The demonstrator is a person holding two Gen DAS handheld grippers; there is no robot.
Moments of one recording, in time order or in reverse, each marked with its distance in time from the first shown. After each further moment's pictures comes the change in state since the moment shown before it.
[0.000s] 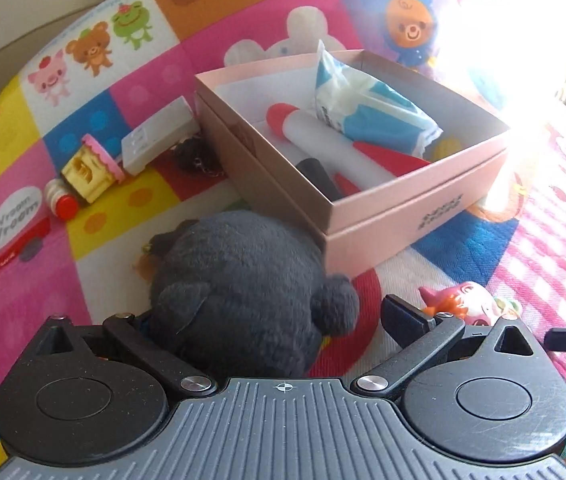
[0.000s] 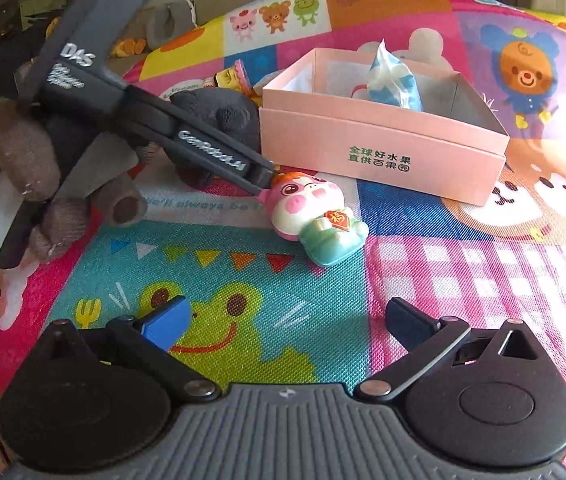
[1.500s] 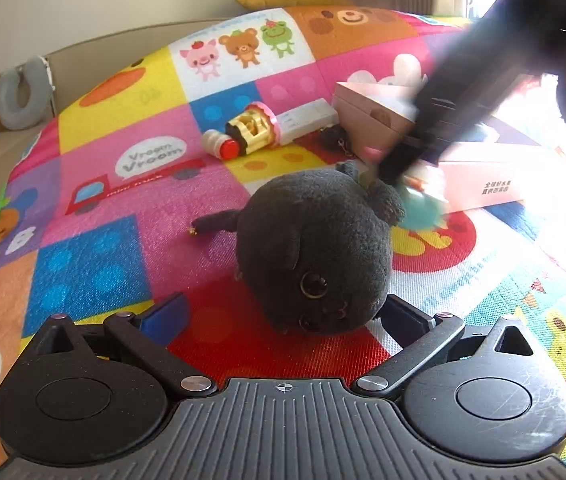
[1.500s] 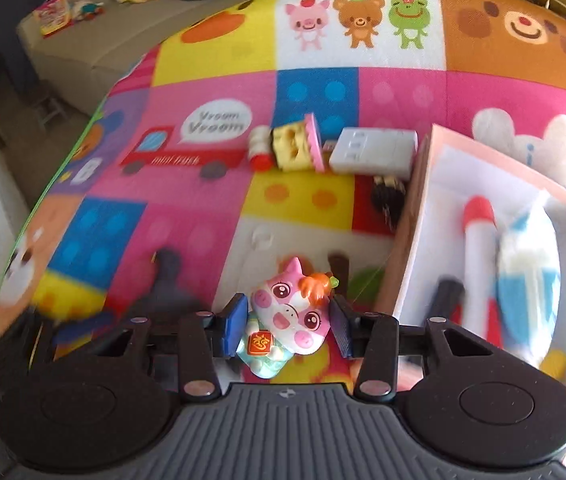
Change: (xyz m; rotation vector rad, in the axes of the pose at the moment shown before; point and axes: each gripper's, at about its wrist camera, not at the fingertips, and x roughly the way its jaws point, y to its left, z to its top) left arm -0.071 0.077 -0.099 -0.155 -0.163 0.116; right arm 0.078 0.056 0.186 -0.099 0.294 0.067
